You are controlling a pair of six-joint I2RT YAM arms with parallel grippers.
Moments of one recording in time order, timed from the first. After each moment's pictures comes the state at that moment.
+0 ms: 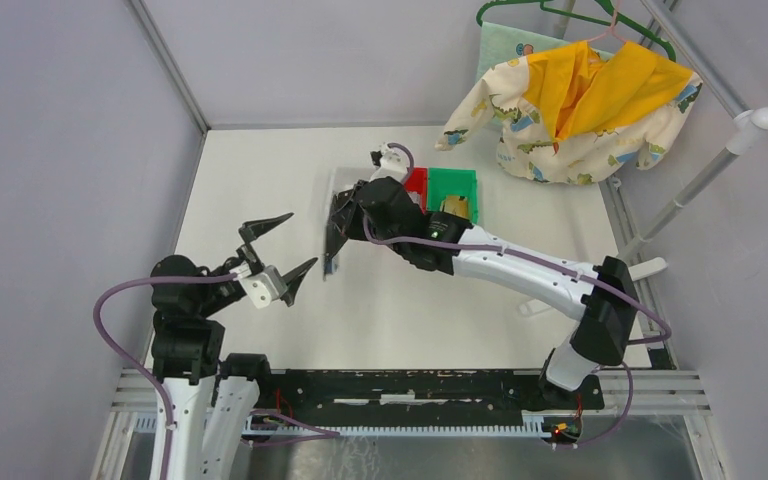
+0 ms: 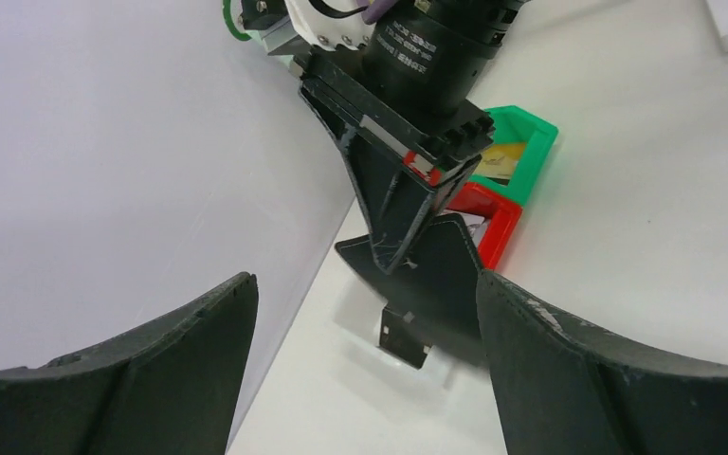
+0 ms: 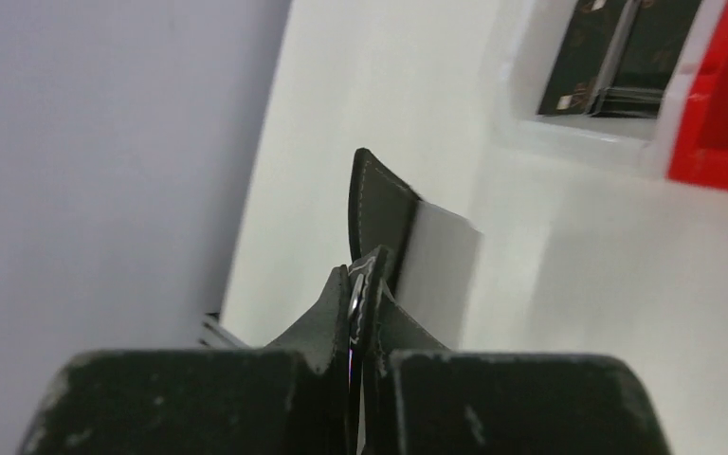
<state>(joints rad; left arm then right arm) -0.03 0.45 0.78 -0.30 0.95 0.72 1.05 1.66 1.51 -0.31 0.34 0.84</state>
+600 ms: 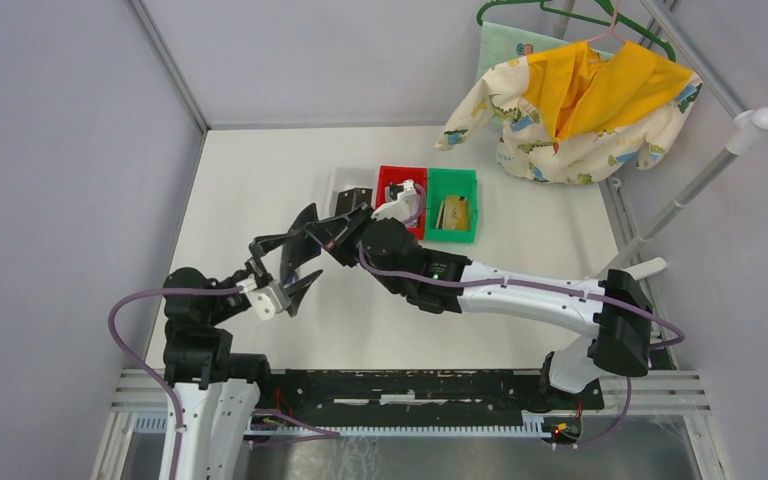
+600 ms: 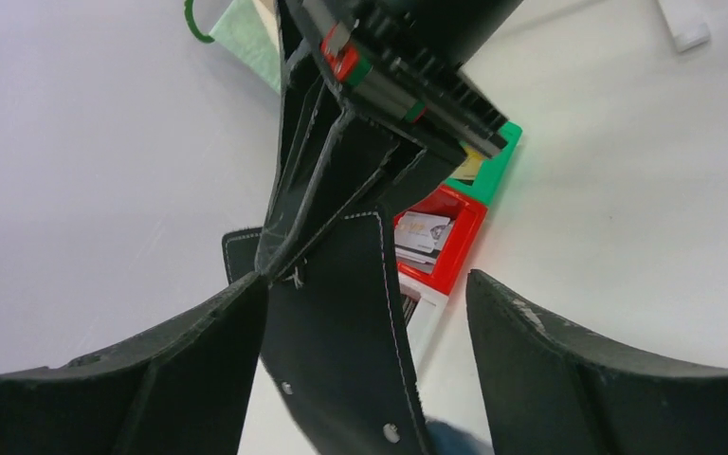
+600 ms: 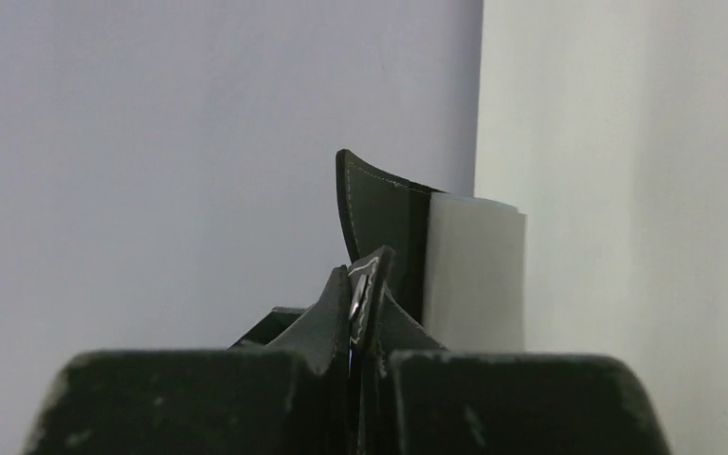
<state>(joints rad) -0.03 0.34 0.62 -0.23 1.02 0.67 1.20 1.56 1.29 0.10 0.48 1.39</state>
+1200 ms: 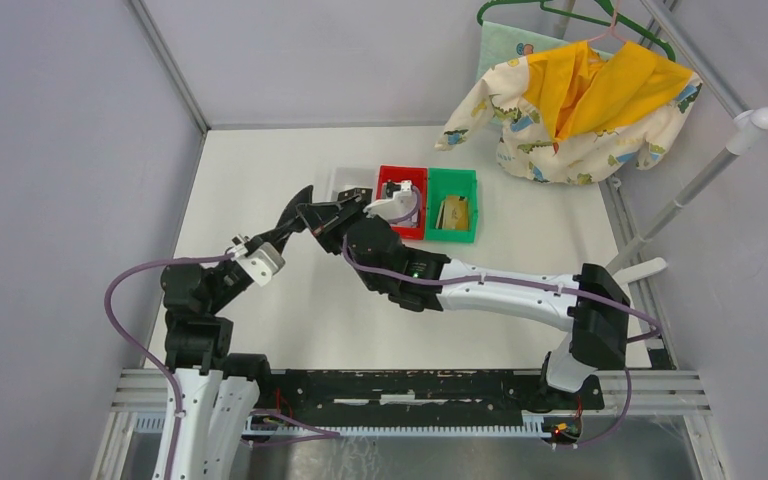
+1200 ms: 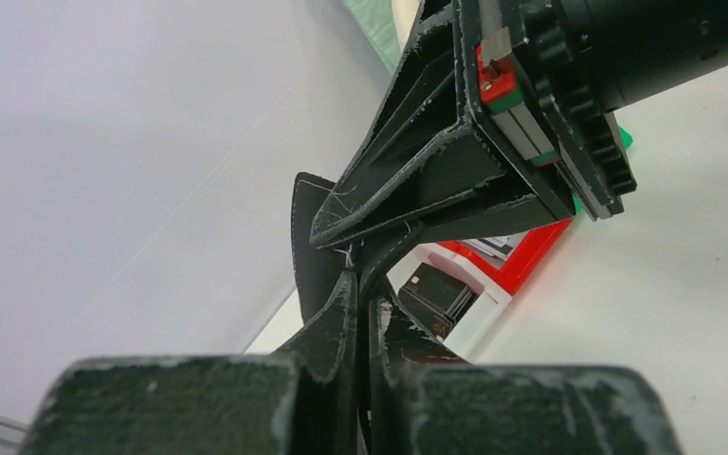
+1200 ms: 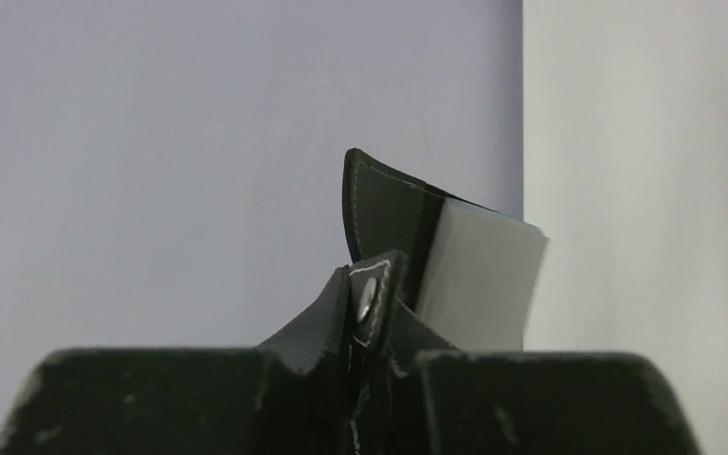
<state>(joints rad) -0.03 0.43 0.62 -0.07 0.76 0.53 1.24 1.66 1.37 0.22 0.65 1.44</state>
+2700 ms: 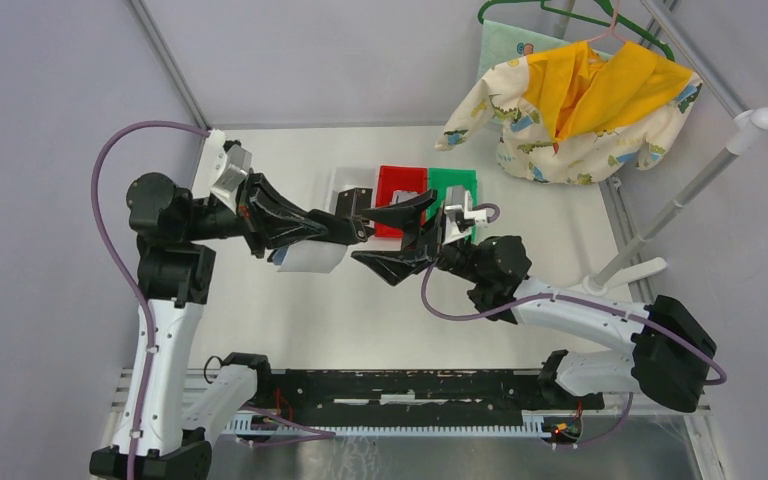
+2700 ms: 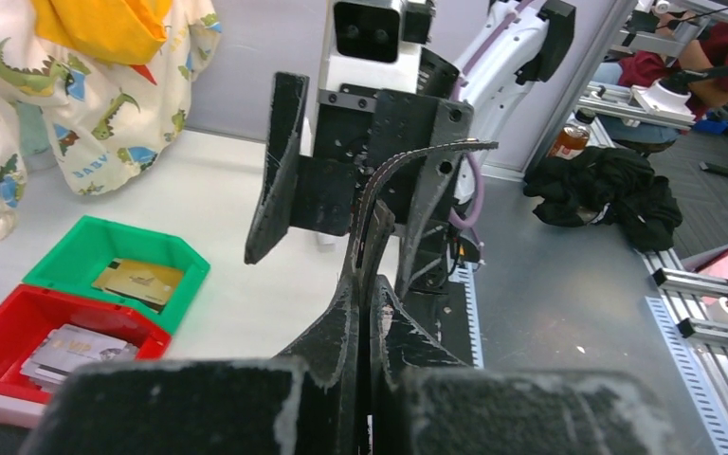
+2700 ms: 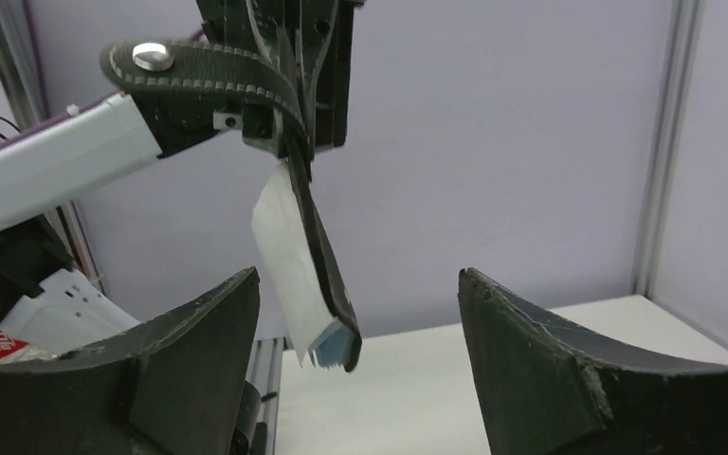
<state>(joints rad) -0.09 0.88 1.17 -0.03 1.38 -0.40 0.96 1.24 0.72 1.09 -0.36 0.31</state>
